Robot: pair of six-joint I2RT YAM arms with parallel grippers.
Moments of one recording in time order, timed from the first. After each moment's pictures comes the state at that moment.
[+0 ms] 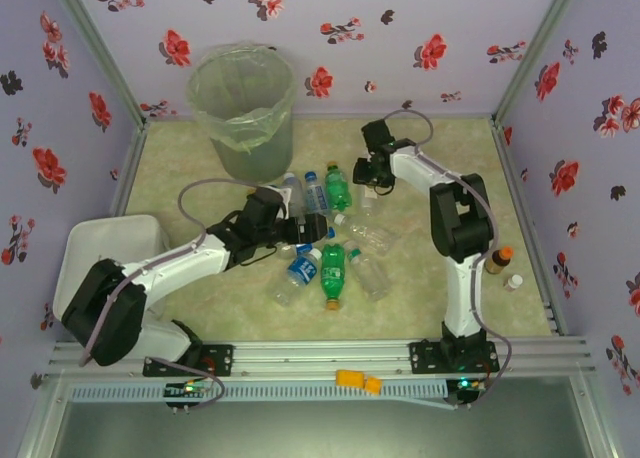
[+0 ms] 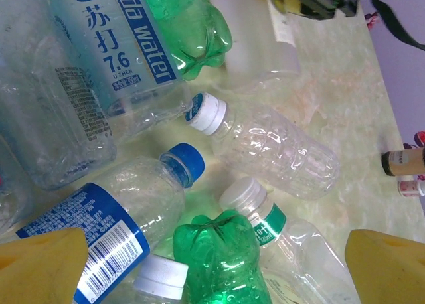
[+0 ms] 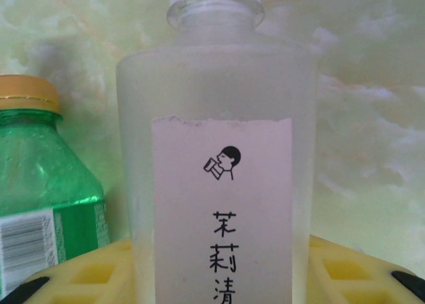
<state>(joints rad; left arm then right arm) -0.74 1.38 0.79 -0.07 0.17 -0.69 0.37 2.09 1.61 -0.64 -0.02 0.42</state>
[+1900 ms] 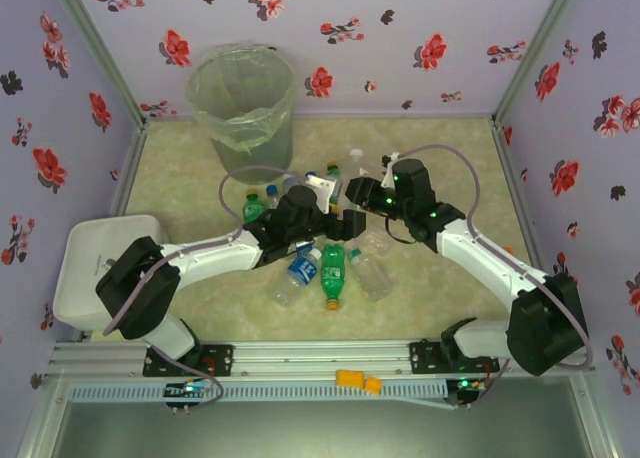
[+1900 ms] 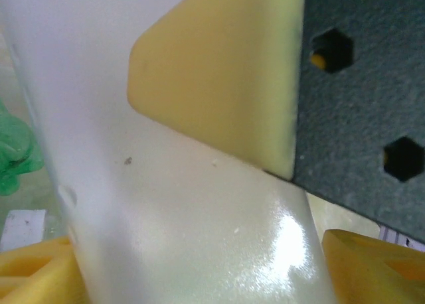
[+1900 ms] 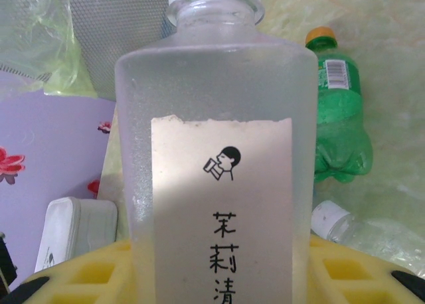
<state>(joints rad) -0.91 1.58 0.93 0.27 0.15 -0.59 0.51 1.28 0.88 -0.11 -0.28 0.79</state>
